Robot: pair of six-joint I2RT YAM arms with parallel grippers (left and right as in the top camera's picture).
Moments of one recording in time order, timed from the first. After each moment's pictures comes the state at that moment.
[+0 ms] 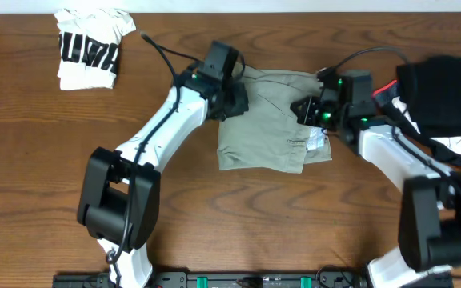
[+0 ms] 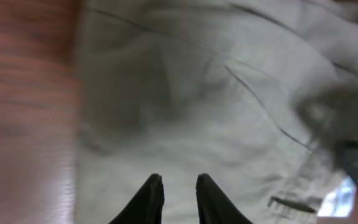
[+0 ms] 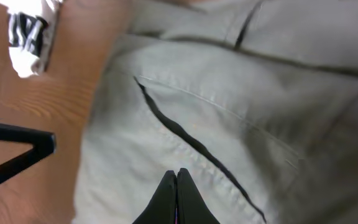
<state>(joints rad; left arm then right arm) -0.44 1.93 1.46 -0.62 0.24 -0.58 0.15 1.78 0.96 -0.01 -0.54 0.44</state>
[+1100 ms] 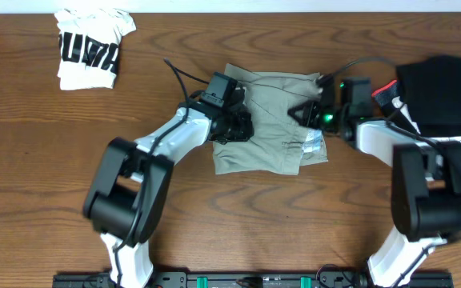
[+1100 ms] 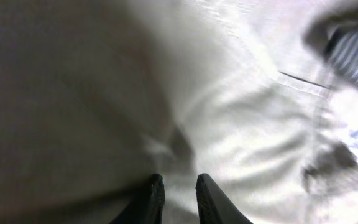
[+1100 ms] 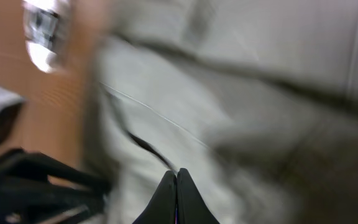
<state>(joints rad) -0.44 1.96 1.23 -0.40 0.44 -0.40 0.09 1.90 0.97 0.11 -0.72 0.46</state>
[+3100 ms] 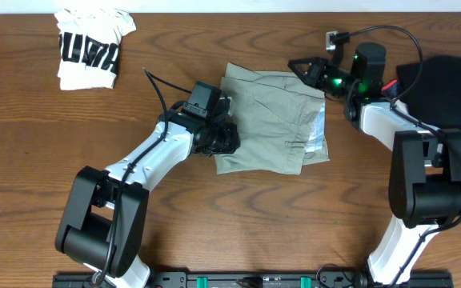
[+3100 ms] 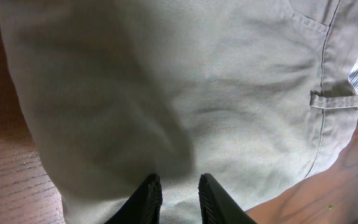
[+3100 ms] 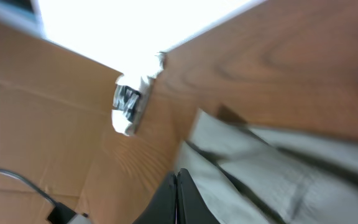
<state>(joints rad) -0.41 1.77 1.09 -0.49 0.41 -0.38 0.05 2.02 1.16 0.39 -0.84 0.72</state>
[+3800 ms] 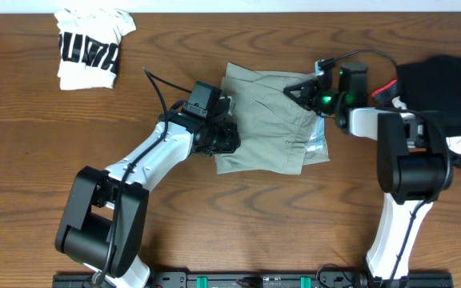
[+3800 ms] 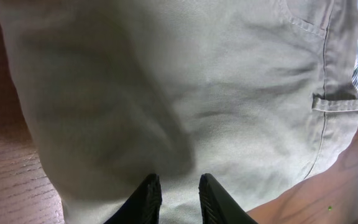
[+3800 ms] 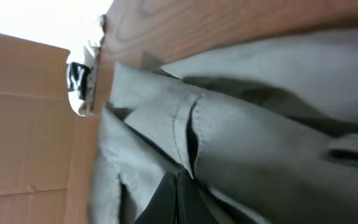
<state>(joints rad) -0.41 1.77 1.09 -0.49 0.41 -0.38 0.04 2.18 1.15 0.36 -0.85 0.70</state>
